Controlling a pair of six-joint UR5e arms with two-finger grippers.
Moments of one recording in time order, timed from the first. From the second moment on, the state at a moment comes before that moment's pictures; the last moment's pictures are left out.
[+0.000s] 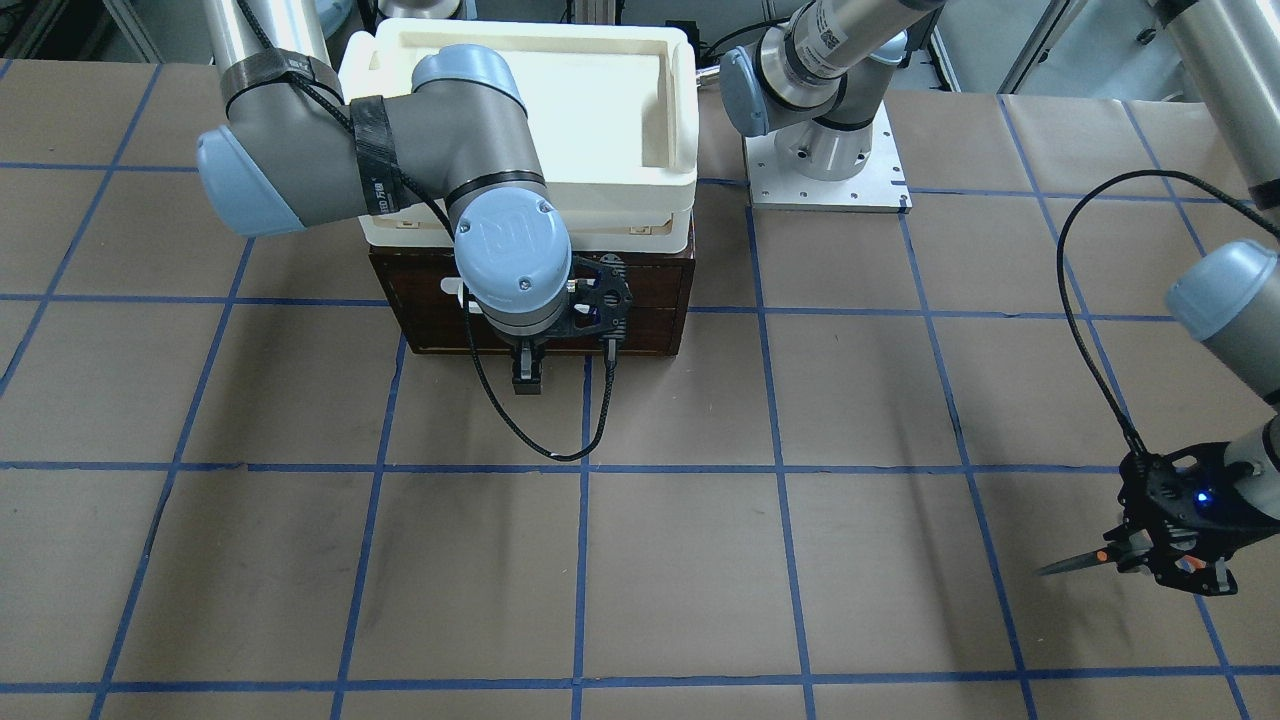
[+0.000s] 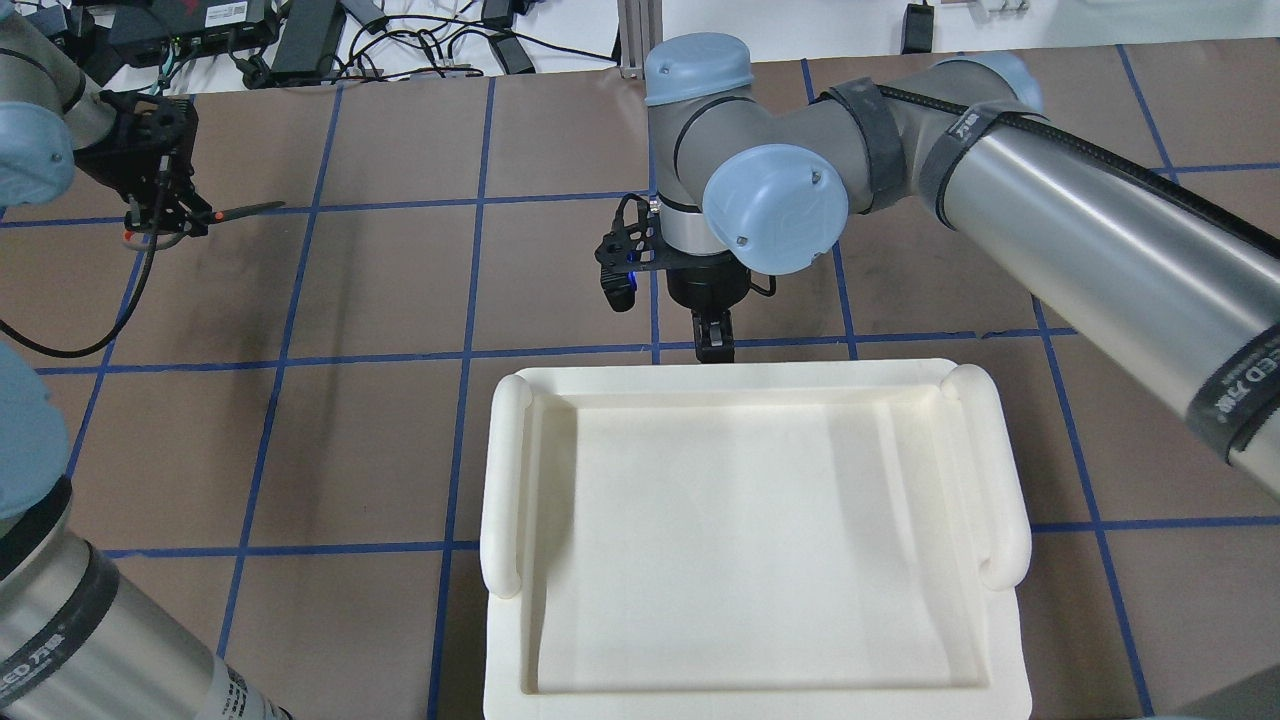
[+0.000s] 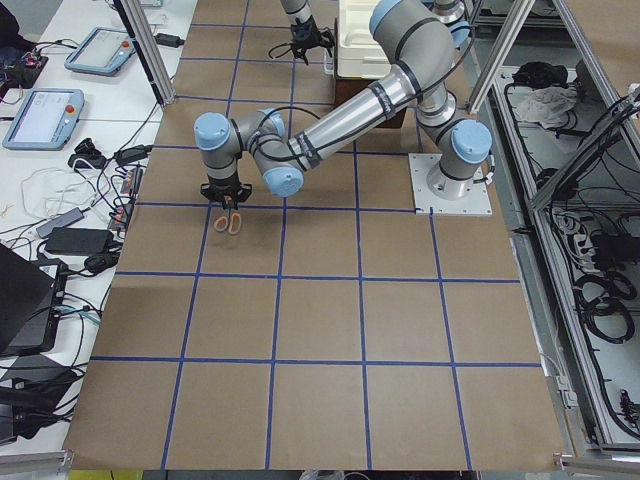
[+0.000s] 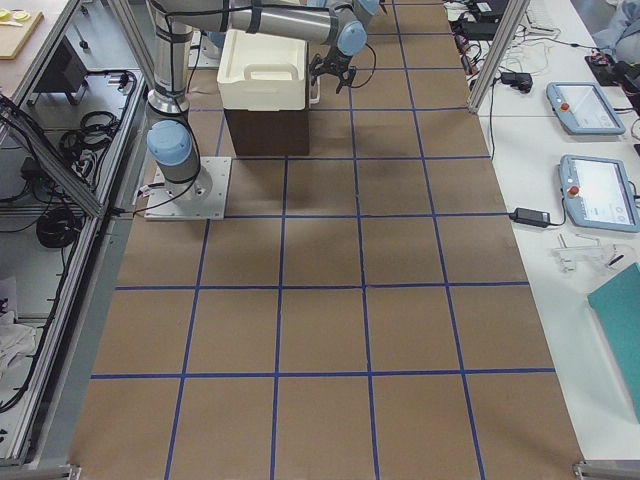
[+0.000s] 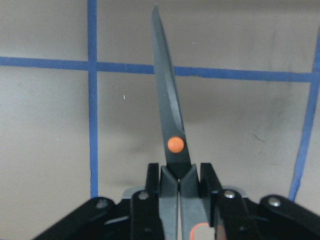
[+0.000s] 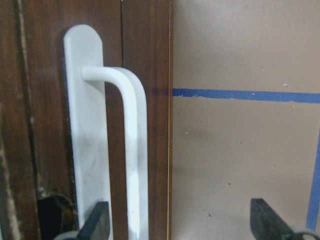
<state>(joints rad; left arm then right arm) -1.12 -2.09 -1.39 -1.19 1.53 1.95 1.90 -1.19 1.54 -1.56 -1.51 -1.28</state>
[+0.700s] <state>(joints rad) -1.13 -2.02 -1.41 -1.28 1.53 1.94 1.90 -1.19 1.55 -1.61 -1.51 -1.30</state>
